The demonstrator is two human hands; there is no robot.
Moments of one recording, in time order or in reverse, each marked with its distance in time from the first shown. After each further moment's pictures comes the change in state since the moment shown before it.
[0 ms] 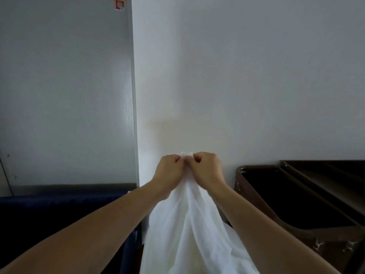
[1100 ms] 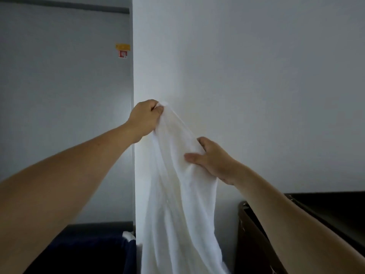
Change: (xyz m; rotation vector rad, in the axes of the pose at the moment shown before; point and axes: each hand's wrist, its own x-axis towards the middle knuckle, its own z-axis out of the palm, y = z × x) left_hand 0.101 0.174 -0.095 0.341 0.298 0.511; right_hand 0.064 -0.082 -0.093 0.154 -0.314 -0.199
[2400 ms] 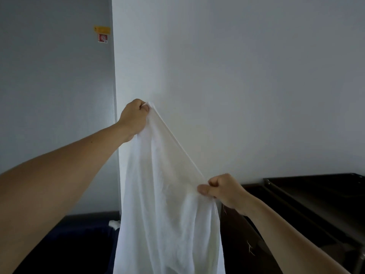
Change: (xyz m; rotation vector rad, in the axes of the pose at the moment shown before) left_hand -0.011 -0.016 0.035 -0.100 -0.004 -0.097; right_hand -0.073 0.105 -0.012 -0.045 0.022 0.302
